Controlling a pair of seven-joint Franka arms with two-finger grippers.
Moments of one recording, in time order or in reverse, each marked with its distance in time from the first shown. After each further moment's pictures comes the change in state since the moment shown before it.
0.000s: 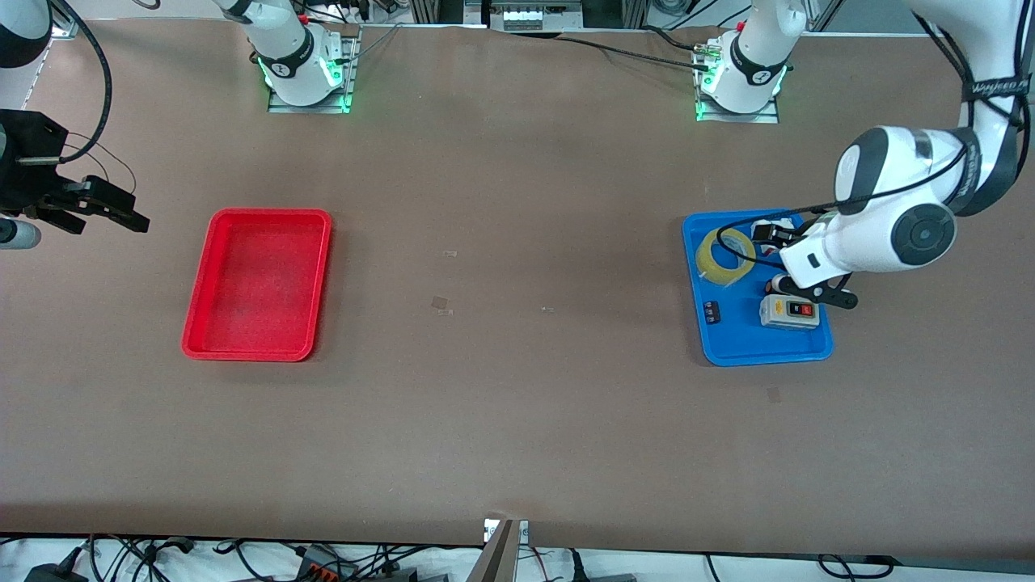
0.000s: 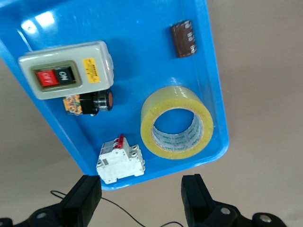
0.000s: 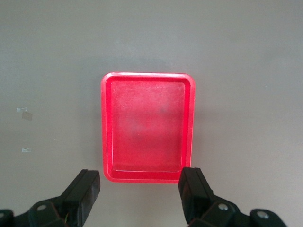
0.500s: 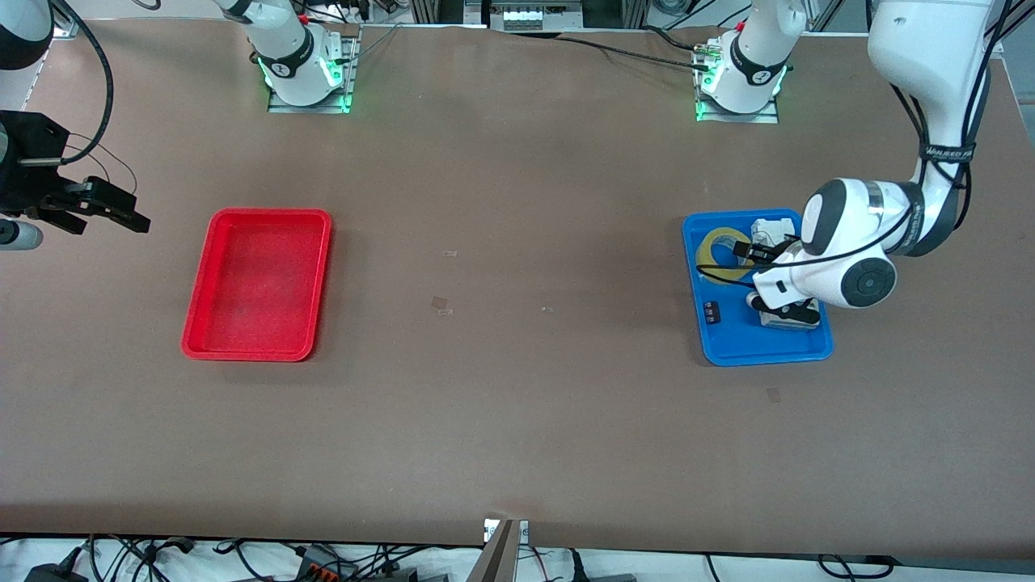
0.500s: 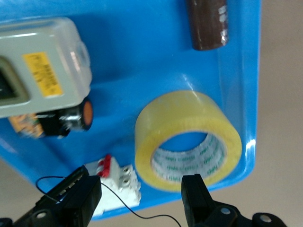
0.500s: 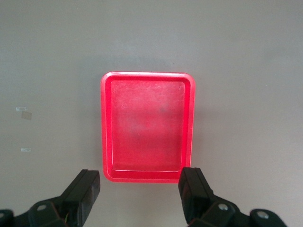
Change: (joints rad) left arm 0.009 0.179 0.001 0.000 -0.024 0.074 -0.003; right arm 0.000 0.001 0.000 -0.001 0.000 0.000 0.000
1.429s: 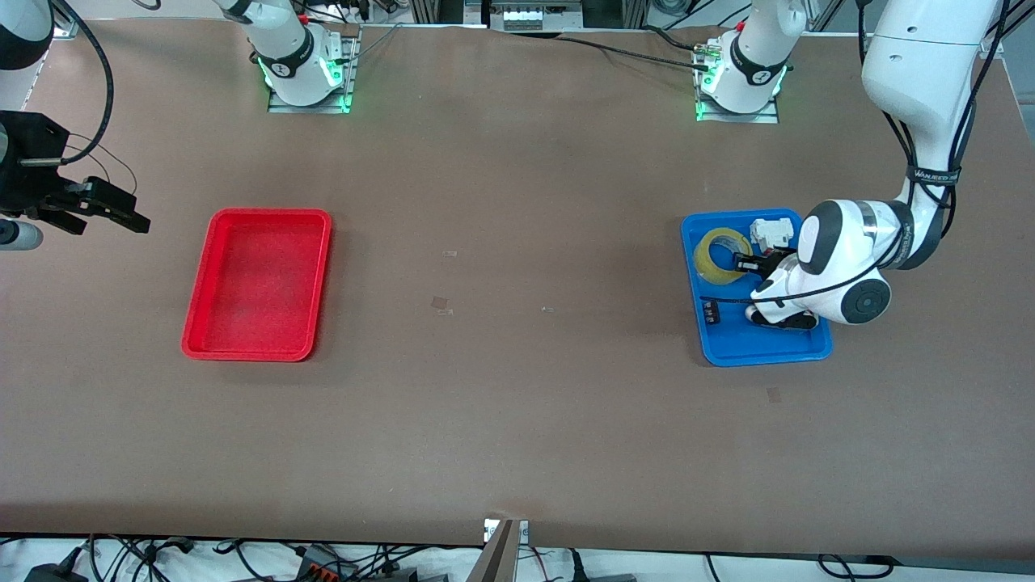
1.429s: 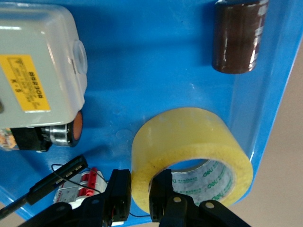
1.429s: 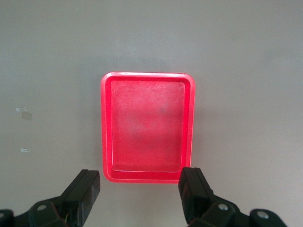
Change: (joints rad) left arm 0.009 0.066 0.008 0.049 -0.057 -0.020 -0.082; right arm 0.000 0.000 0.000 0.000 0.000 0.002 0.000
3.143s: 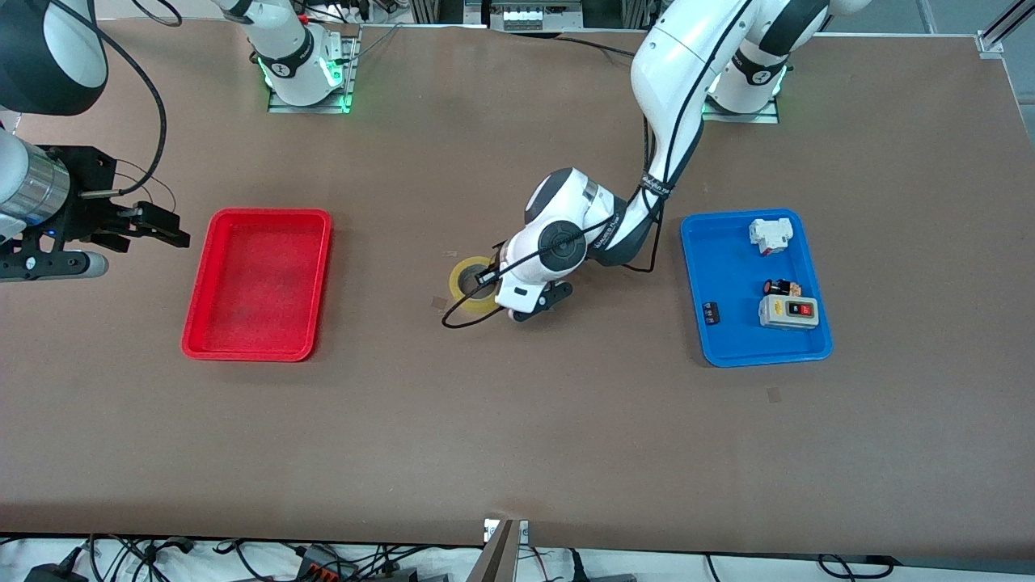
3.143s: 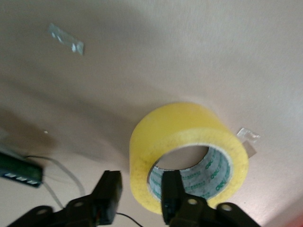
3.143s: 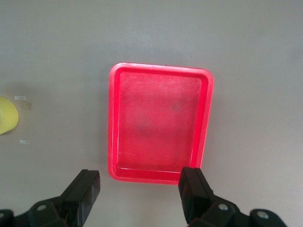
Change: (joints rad) left arm -0.661 0.362 -0.014 0.600 -0.359 0.285 -1.085; right arm 0.046 0.080 0.007 0.002 0.000 0.006 -0.003
